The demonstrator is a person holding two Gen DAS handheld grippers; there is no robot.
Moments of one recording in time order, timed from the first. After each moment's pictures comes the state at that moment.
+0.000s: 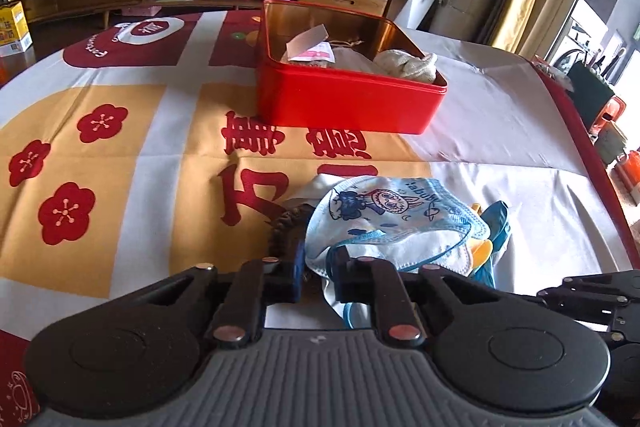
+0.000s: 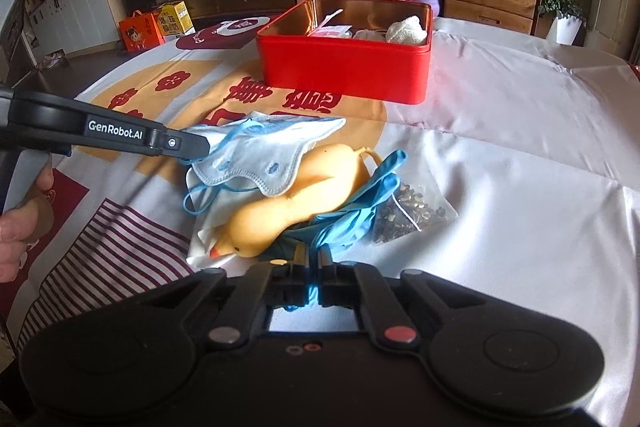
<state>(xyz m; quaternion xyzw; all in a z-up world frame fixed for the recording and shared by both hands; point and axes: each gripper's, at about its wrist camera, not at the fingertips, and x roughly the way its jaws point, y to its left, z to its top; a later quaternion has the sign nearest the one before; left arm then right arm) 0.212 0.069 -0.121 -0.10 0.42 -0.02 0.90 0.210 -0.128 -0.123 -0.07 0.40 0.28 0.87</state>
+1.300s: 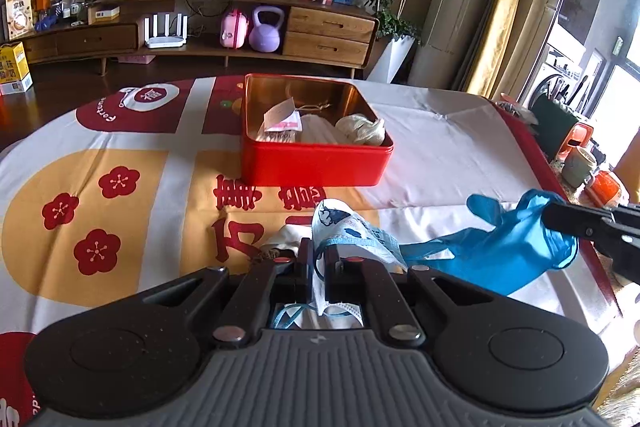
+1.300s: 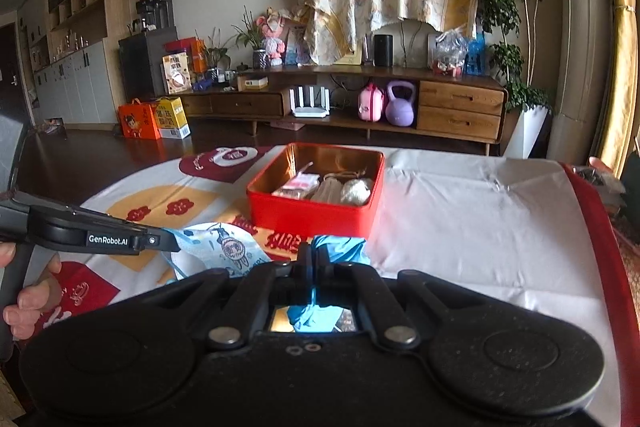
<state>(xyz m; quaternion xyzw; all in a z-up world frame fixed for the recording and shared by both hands) 0.169 0.054 -0.048 -0.09 0.35 -0.03 0.93 0.182 -0.175 -0.011 -0.04 0.26 0.27 0.93</state>
